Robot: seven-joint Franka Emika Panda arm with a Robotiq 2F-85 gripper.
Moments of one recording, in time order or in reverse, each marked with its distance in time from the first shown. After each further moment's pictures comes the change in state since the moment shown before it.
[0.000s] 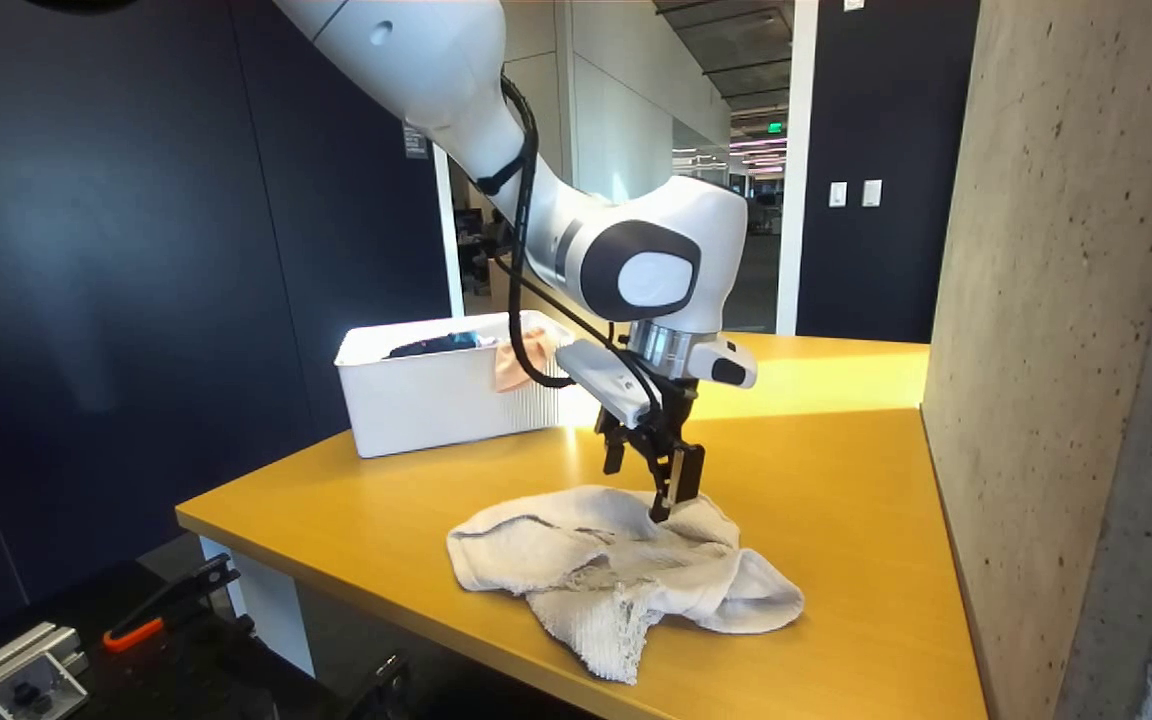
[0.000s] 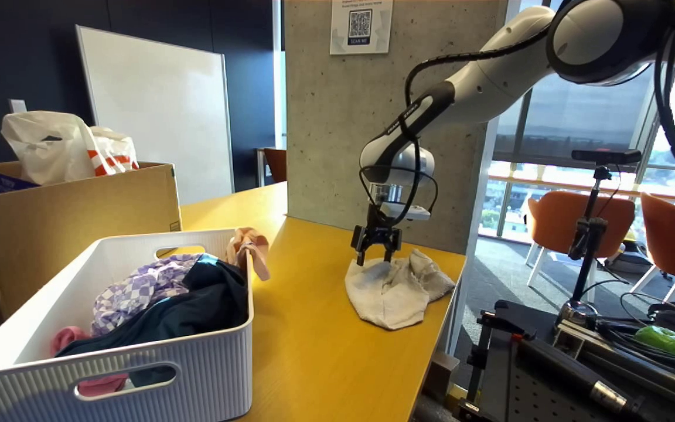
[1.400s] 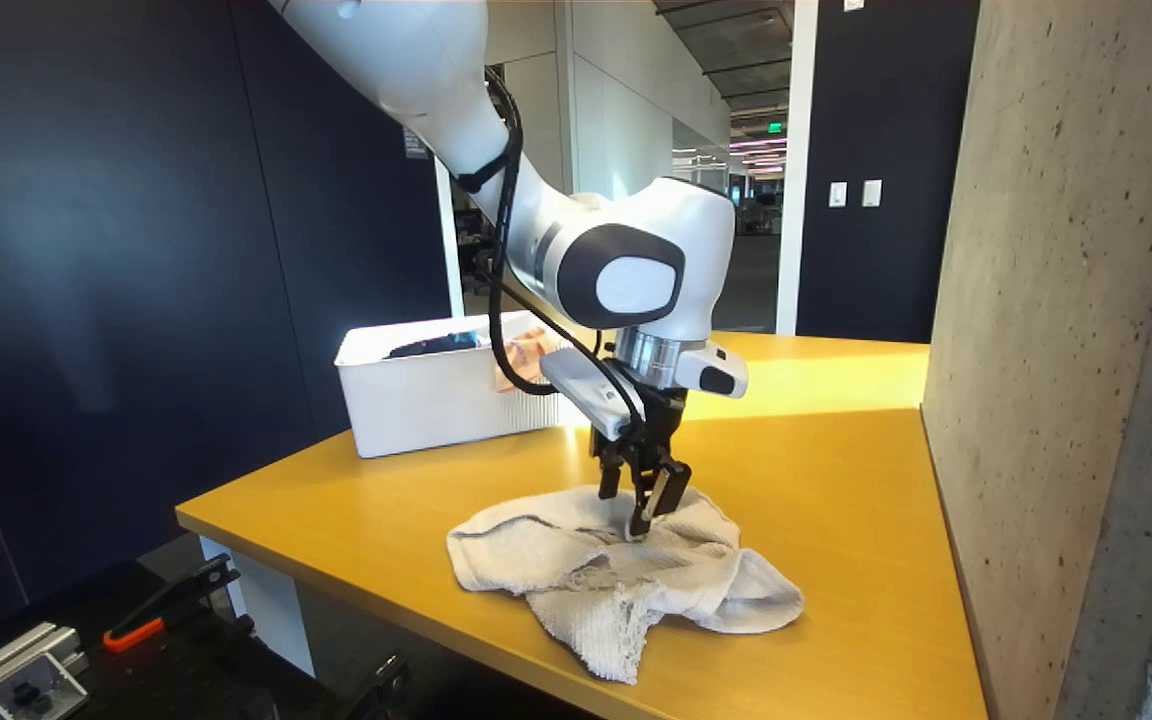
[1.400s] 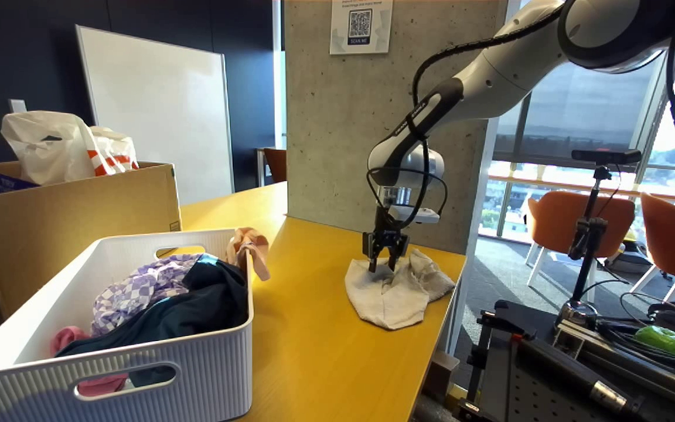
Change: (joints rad) arm -0.002 -0.059 -0.001 -0.119 0.000 0.060 0.004
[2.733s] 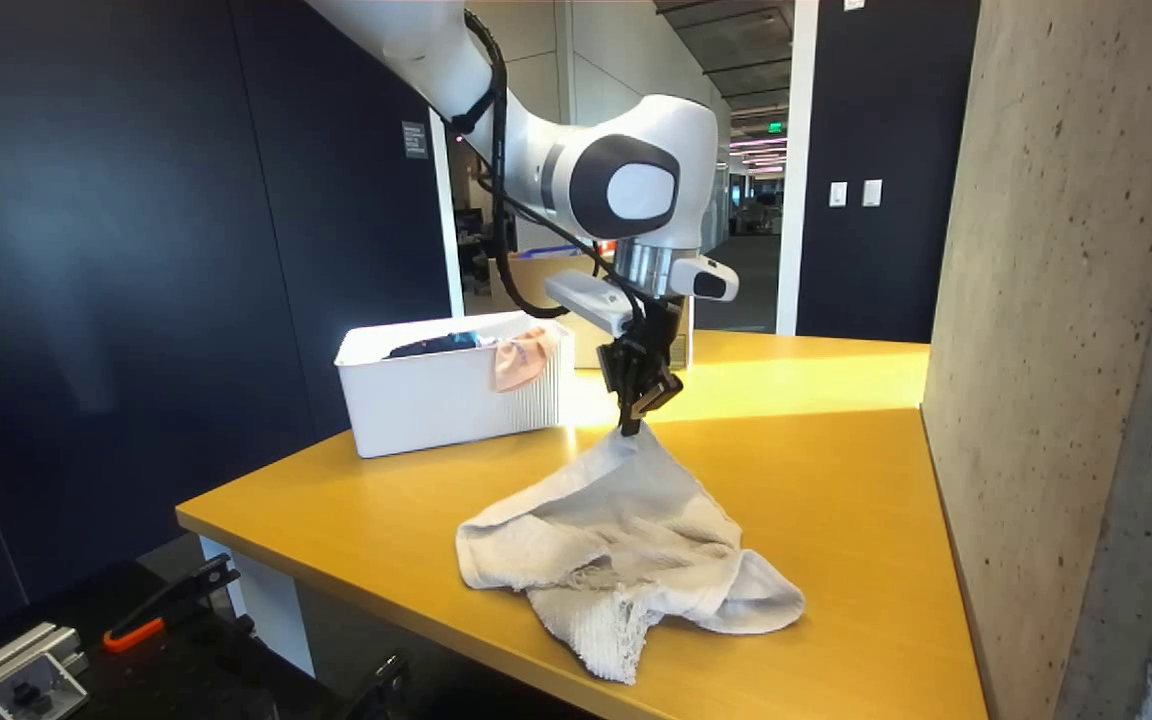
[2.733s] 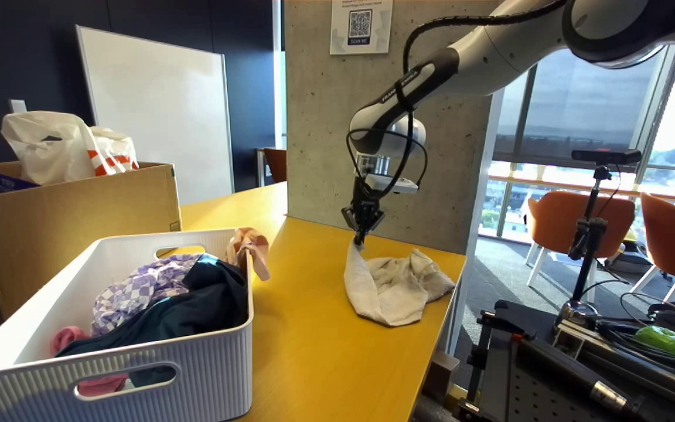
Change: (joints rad) arm 0.049 -0.015 0.004 0.186 -0.068 -0.132 0.109
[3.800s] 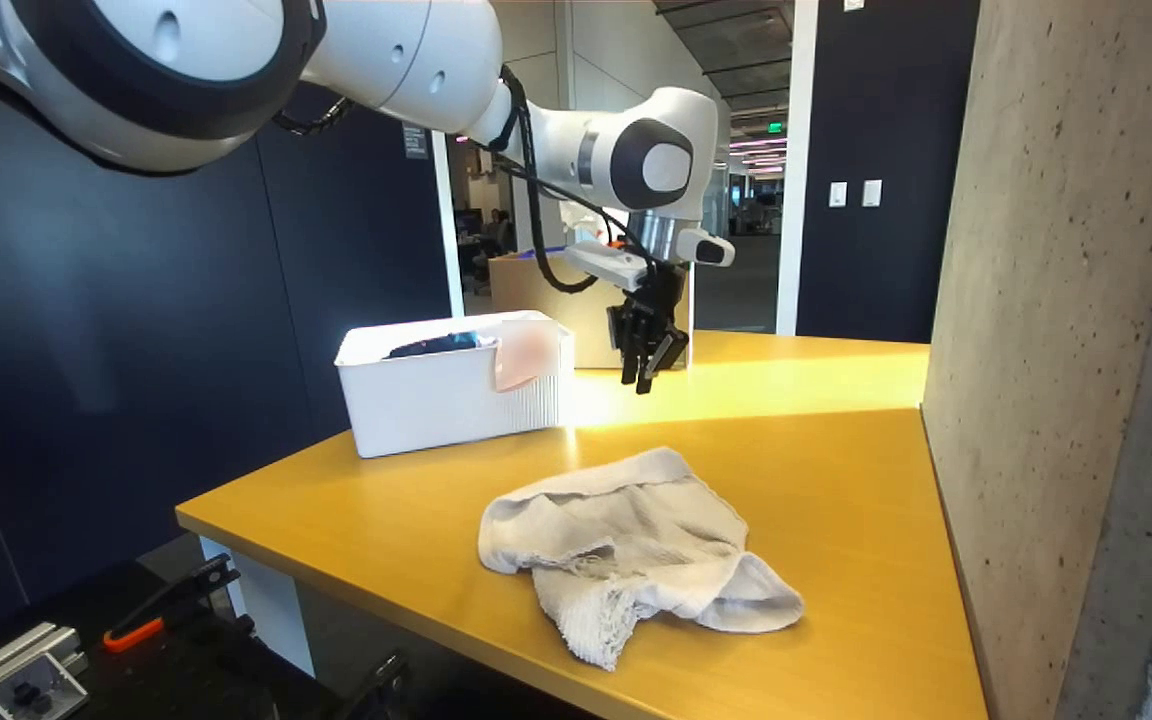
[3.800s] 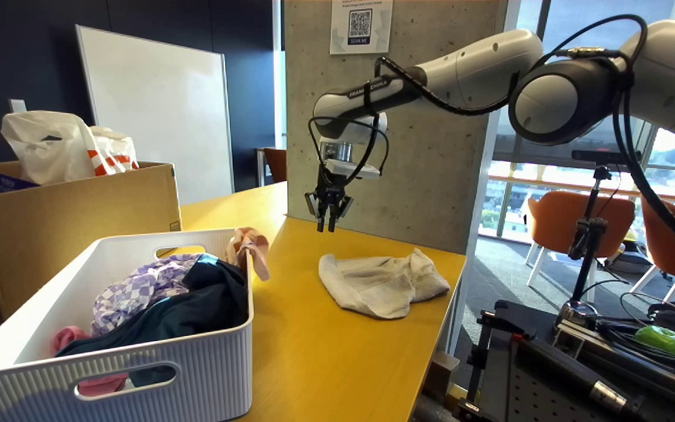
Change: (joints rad) arm 0.029 0.351 0.006 0.698 -0.031 -0.351 0.128
